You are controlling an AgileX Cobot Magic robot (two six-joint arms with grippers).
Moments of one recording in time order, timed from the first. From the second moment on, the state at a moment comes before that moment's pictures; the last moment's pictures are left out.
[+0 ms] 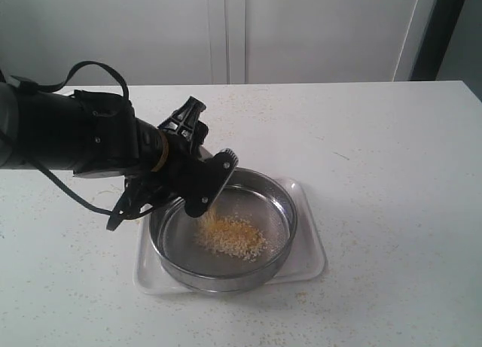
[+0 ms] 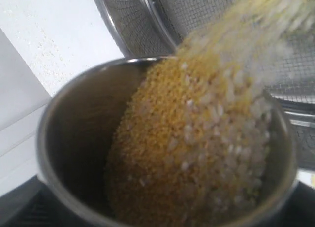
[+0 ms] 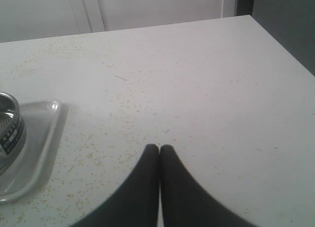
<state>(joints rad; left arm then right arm) -0.75 1.74 -1.07 0.95 0.36 0.69 0.04 0.00 0.00 -0.04 0.36 0.16</state>
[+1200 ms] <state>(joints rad) -0.76 1.74 -1.07 1.03 0.39 0.73 0.04 0.00 0.00 -0.04 0.36 0.16</state>
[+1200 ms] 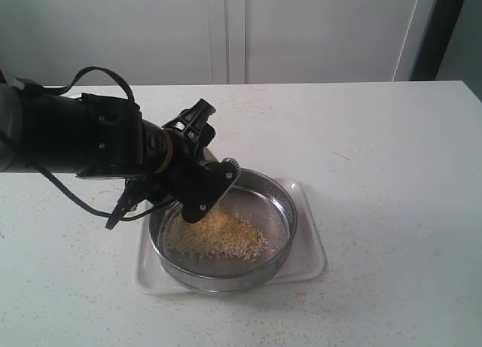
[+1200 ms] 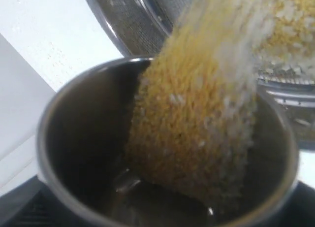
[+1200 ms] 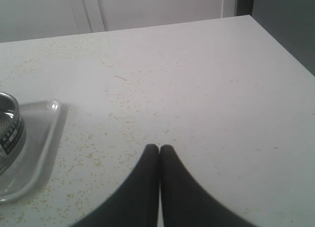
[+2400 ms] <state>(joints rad) -0.82 1.74 -1.08 1.40 0.54 0.73 0.04 0.00 0.00 -0.04 0.36 0.16</state>
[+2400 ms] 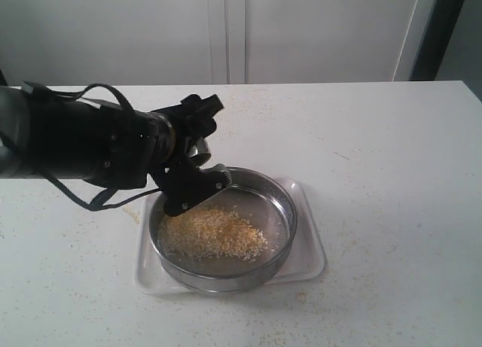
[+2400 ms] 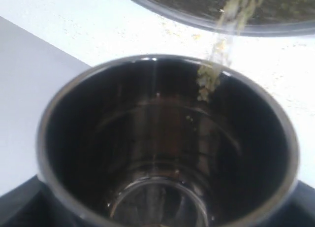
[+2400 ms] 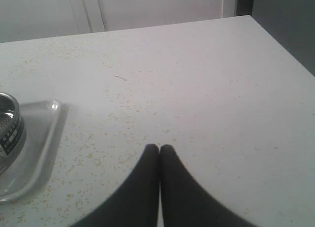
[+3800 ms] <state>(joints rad) -0.92 1.74 -1.08 1.49 0.57 0.78 0.04 0.00 0.00 -0.04 0.36 0.16</state>
